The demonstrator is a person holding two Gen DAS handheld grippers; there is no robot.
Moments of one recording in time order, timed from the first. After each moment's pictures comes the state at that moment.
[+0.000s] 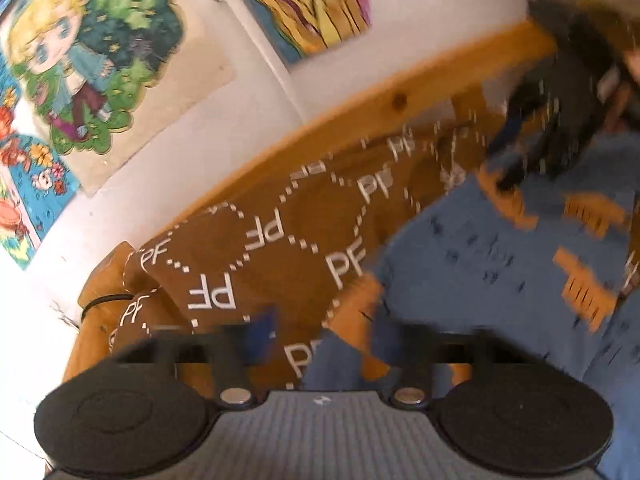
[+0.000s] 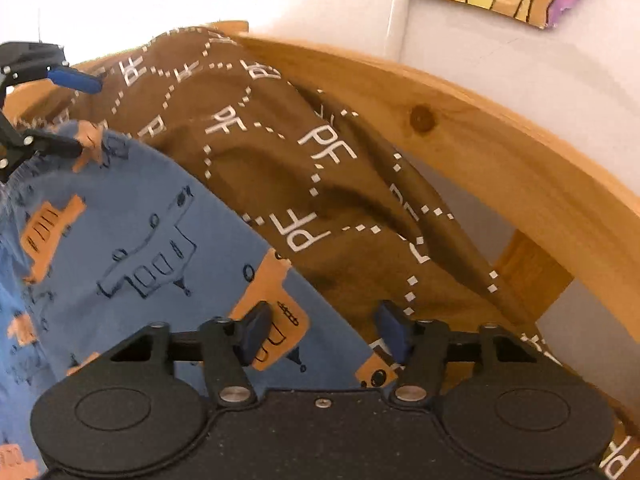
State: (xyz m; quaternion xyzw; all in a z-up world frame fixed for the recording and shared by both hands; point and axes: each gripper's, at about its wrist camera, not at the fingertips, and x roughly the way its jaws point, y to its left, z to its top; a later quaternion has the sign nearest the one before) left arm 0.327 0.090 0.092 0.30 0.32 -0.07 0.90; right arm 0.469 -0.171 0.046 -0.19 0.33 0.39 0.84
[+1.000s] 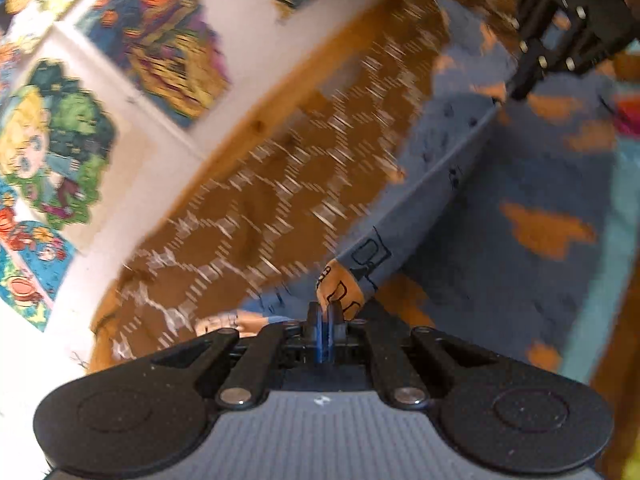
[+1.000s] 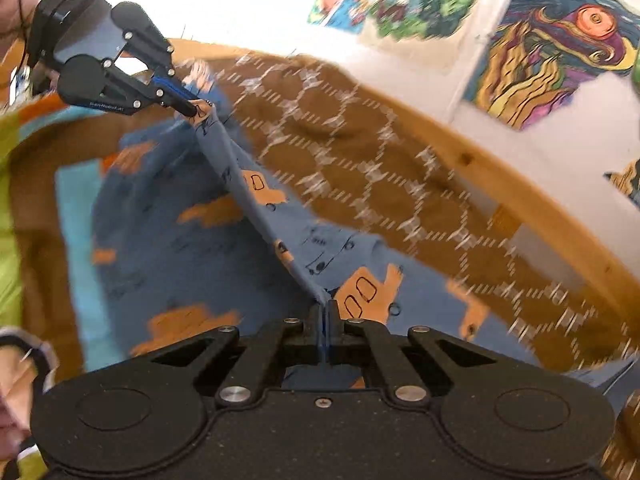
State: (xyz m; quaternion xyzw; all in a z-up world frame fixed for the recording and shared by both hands) left arm 0.124 0.056 0.050 0.44 0.25 -0.16 0.85; right arm 0.149 -0.214 0.046 -0.26 0.23 0.34 0.87
